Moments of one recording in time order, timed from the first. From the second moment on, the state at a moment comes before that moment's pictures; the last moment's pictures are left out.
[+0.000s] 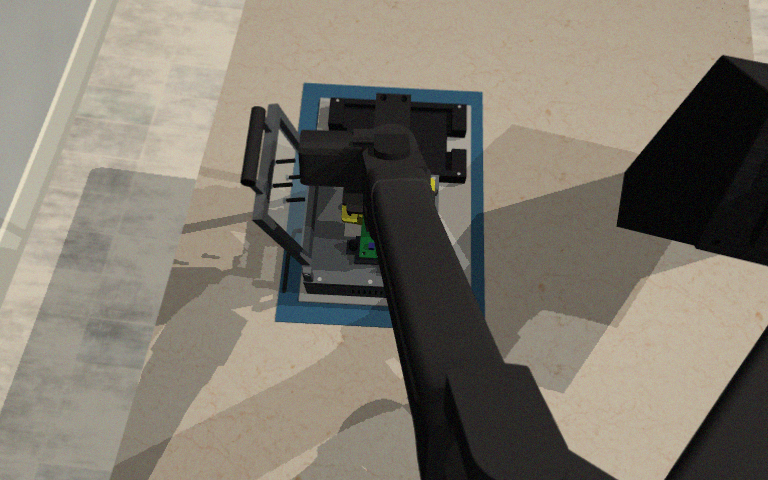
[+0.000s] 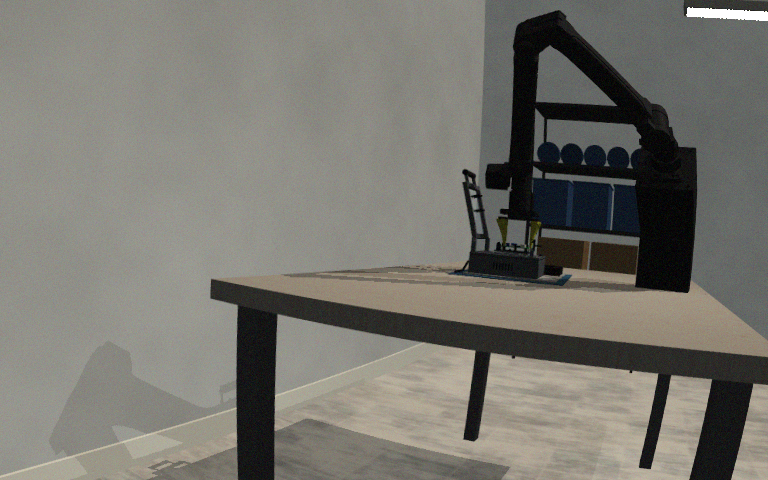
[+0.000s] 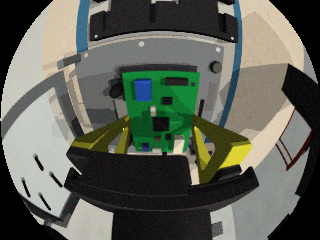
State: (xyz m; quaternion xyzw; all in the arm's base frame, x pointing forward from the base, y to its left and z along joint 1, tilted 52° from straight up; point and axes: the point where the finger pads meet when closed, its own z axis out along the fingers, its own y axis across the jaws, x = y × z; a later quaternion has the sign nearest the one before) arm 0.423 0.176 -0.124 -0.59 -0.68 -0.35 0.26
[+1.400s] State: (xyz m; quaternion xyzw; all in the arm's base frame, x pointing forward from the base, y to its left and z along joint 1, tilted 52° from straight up) arm 0.424 0.176 -0.124 -0.59 -0.68 -0.35 0.26
